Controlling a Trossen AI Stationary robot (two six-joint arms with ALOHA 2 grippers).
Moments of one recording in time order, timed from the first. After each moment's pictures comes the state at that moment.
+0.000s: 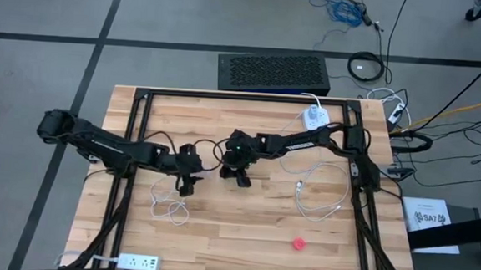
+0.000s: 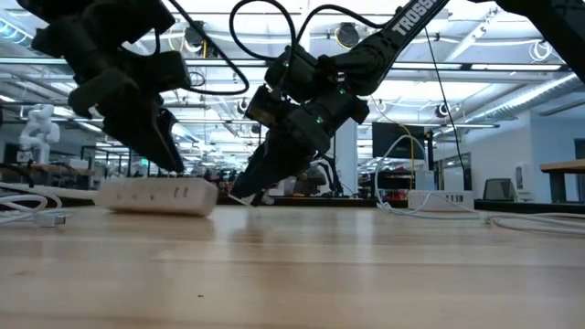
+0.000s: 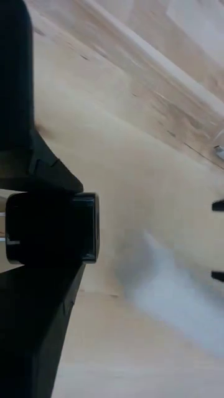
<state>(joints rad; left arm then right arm) -0.11 1.19 0.53 -0.22 -0.15 -0.17 -0.15 2.11 1.33 -0.03 -0.42 -0.26</state>
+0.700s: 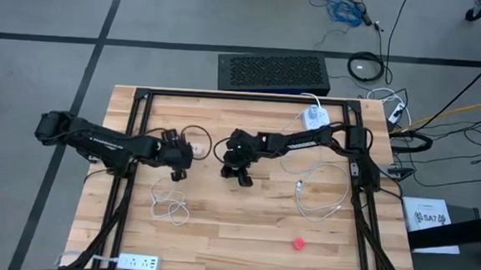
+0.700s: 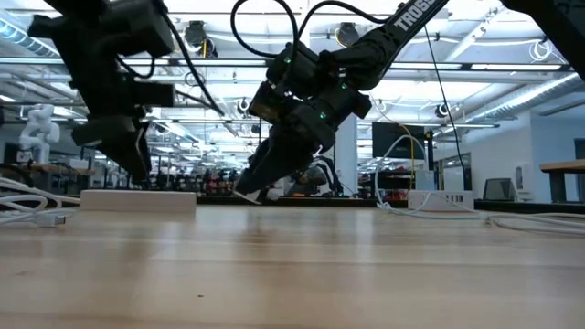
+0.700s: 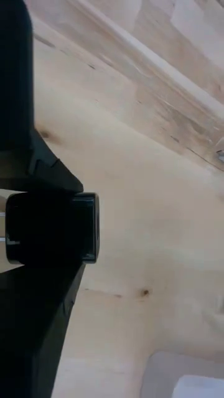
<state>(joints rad) -0.04 1.17 0.60 -0.67 -0.44 -0.20 -0.15 2.09 1.33 -0.07 -0.42 -0.28</state>
